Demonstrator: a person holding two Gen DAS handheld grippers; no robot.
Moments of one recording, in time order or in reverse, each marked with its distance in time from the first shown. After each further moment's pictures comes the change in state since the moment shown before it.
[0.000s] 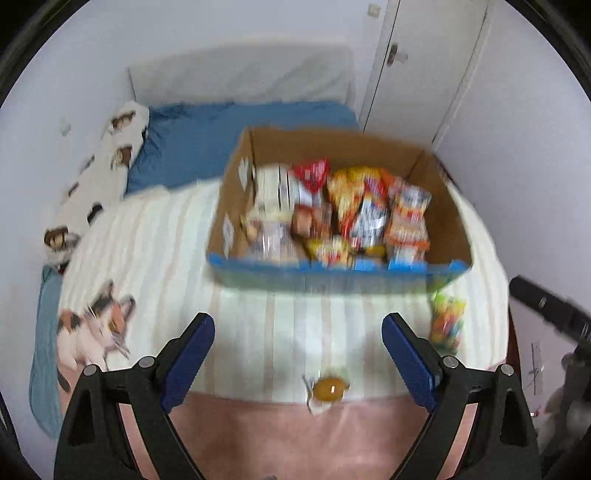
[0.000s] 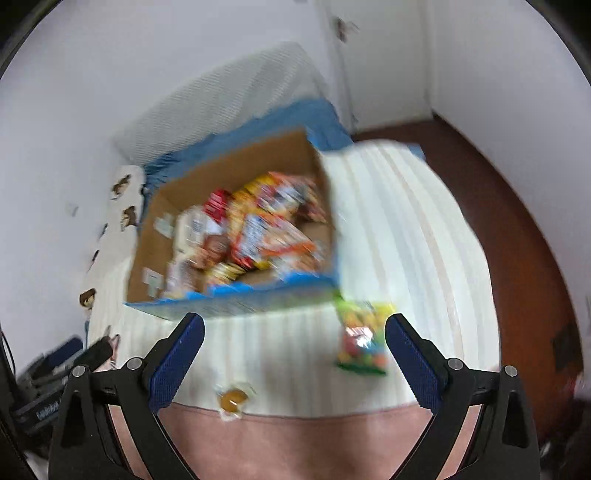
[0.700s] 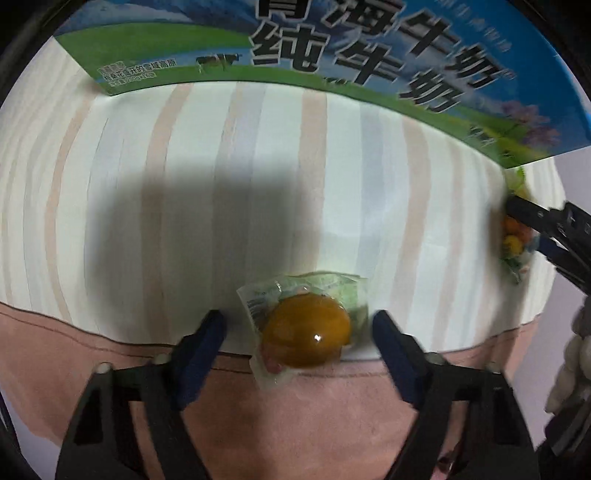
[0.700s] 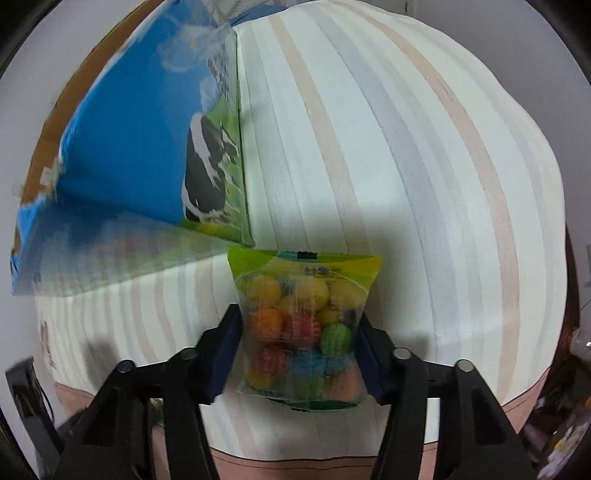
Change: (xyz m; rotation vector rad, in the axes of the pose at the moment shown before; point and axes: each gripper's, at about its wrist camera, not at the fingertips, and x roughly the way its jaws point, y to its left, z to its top) left arm 0.184 -0.029 -0.088 -0.072 0.469 -0.082; right arm 0.179 -0.074 -0.020 0.058 0.322 -0.077
